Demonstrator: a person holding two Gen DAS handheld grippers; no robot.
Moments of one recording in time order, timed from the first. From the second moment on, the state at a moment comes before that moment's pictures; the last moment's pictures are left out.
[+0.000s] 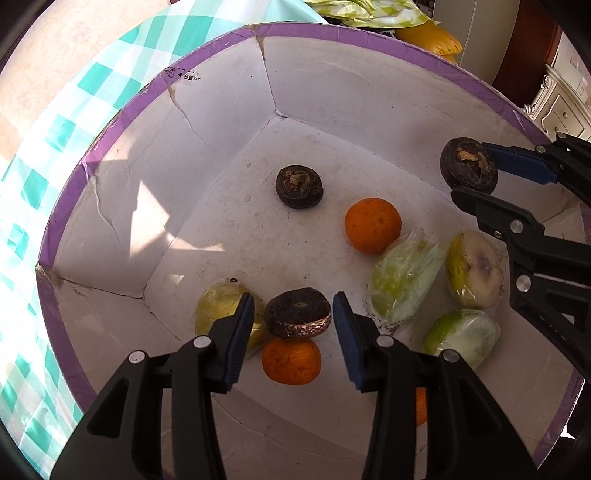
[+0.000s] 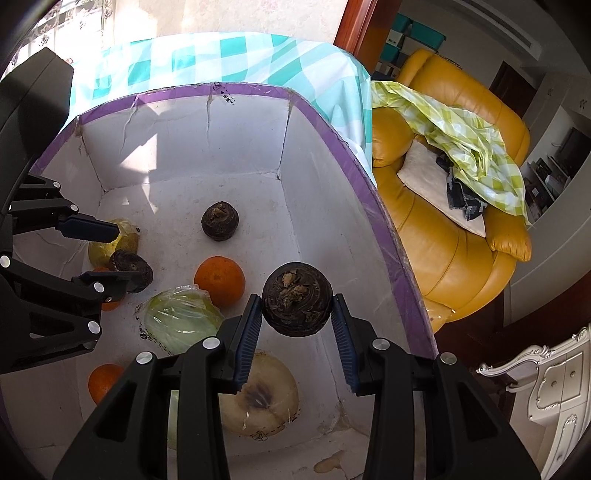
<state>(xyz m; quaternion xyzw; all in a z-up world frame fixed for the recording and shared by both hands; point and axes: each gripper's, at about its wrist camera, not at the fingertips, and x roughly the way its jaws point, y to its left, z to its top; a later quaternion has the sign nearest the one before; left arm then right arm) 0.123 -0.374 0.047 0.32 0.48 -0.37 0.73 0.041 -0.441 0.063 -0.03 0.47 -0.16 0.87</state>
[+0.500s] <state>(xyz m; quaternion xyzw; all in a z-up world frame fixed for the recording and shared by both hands) 0.117 -0.366 0.059 0.30 0.45 -0.36 0.76 0.035 -0.438 0.076 -0.03 0.44 -0.17 0.88</state>
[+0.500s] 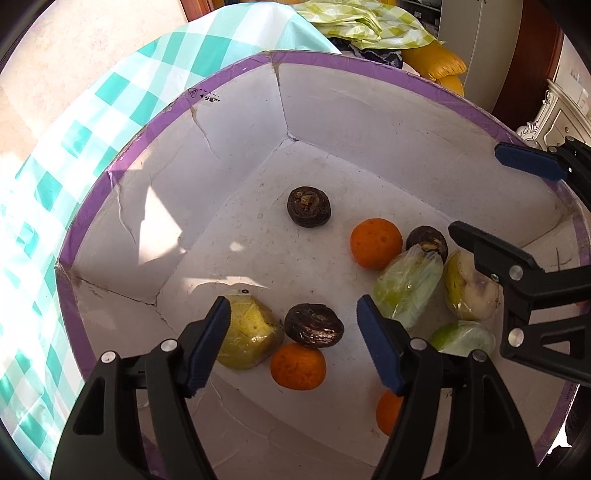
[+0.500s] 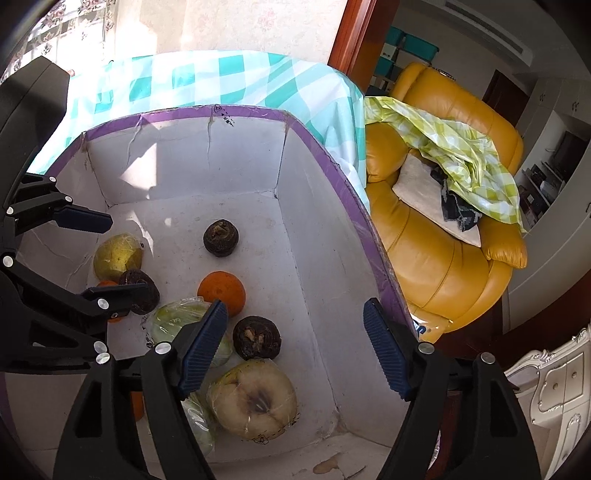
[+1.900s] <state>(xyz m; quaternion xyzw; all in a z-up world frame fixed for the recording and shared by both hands) -0.014 -0.275 0.124 0.10 0.36 -0.28 0.88 -0.084 -0.428 0.097 0.06 0.37 -0.26 0.89</state>
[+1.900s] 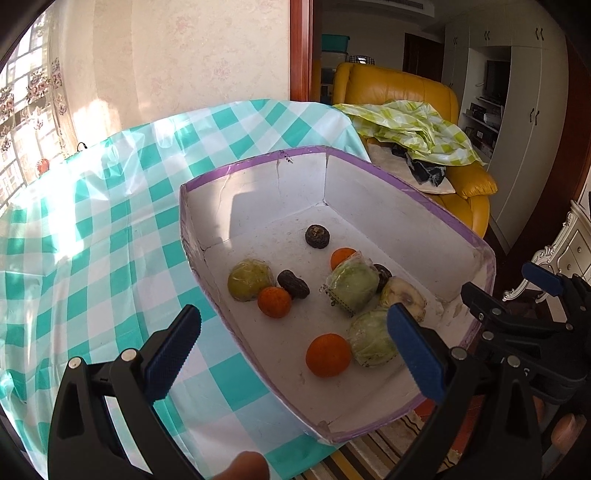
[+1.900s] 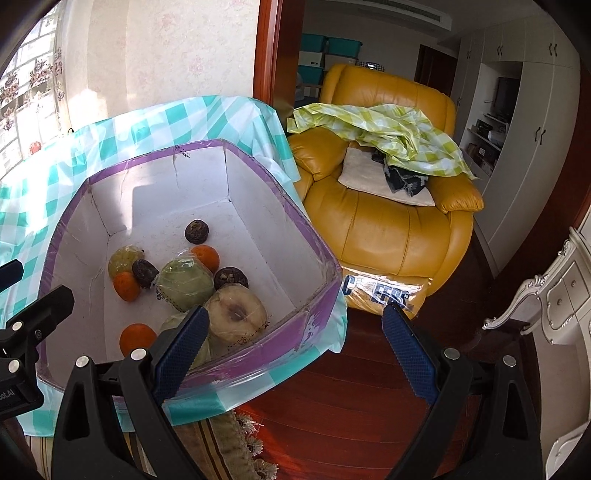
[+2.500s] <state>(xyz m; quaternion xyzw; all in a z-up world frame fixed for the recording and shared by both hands) -0.012 -0.277 0.121 0.09 0.38 -0.30 0.87 -0.084 -0.424 0.101 0.04 0.36 -0.27 0.89</state>
